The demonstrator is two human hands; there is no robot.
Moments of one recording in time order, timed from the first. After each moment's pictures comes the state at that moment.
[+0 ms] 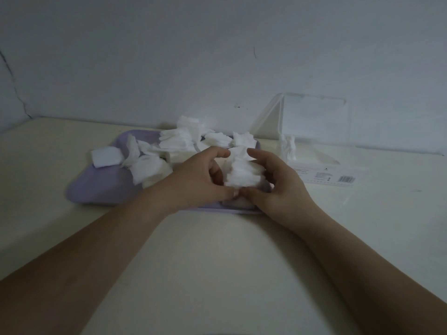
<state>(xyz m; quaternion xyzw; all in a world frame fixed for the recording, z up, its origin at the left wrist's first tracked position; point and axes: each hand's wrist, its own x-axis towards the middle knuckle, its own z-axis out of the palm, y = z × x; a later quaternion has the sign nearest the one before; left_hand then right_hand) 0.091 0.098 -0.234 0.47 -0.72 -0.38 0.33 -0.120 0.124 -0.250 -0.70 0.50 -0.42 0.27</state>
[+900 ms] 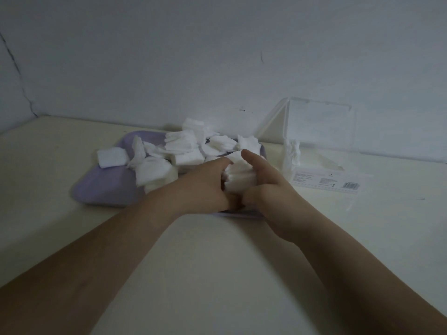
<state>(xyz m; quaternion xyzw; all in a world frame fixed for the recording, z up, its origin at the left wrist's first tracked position) 0.084 0.094 -0.235 0.43 -0.79 -0.35 0.27 -0.086 0.128 -0.235 -0.58 0.49 -0.41 0.50</state>
